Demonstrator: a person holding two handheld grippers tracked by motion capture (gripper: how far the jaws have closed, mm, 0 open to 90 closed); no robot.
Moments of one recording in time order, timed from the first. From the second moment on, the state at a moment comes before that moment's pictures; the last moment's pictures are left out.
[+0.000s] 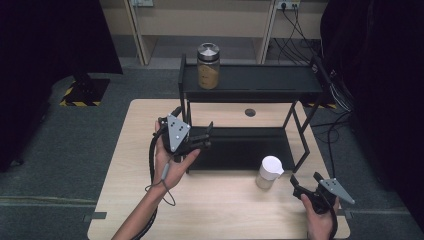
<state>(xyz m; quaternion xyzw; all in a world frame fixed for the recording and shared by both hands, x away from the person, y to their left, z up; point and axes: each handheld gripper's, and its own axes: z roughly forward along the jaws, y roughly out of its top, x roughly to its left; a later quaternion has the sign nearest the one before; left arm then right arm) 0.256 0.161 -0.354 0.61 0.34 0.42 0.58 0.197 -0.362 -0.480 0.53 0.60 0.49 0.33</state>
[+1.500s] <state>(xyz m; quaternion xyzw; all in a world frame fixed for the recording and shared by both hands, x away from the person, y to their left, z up) 0.235 0.173 -0.411 0.63 0.35 0.41 0.57 0.196 -0.361 -0.480 0.53 0.60 0.49 0.34</state>
